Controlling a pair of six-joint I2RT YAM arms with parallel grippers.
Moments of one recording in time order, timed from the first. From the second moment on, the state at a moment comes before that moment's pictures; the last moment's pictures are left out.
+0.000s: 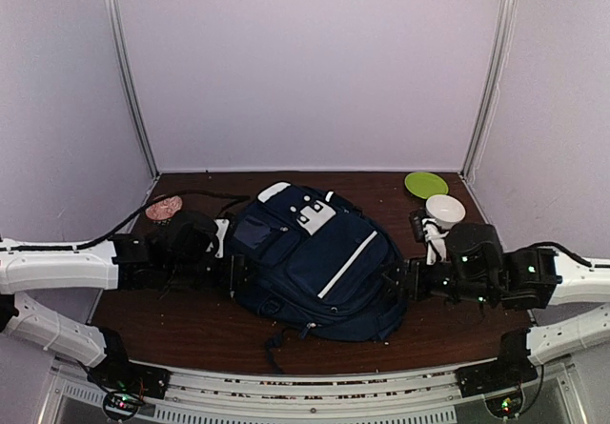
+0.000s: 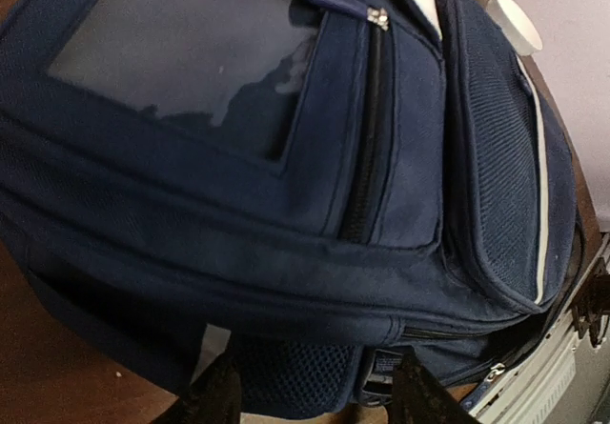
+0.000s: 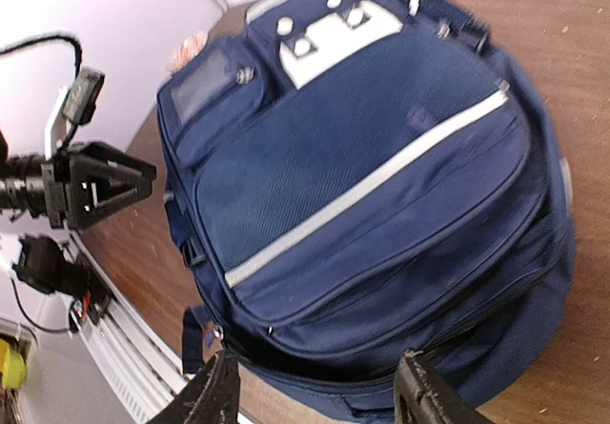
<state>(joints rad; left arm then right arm) -0.95 1.19 0.72 -0.26 -0.12 -0.66 1.14 0.89 0.67 -0.33 0.30 0.74</state>
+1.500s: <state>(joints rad) -0.97 1.33 0.43 0.27 -0.07 -1.33 1.41 1.26 0.81 -0.17 0.25 0.84</state>
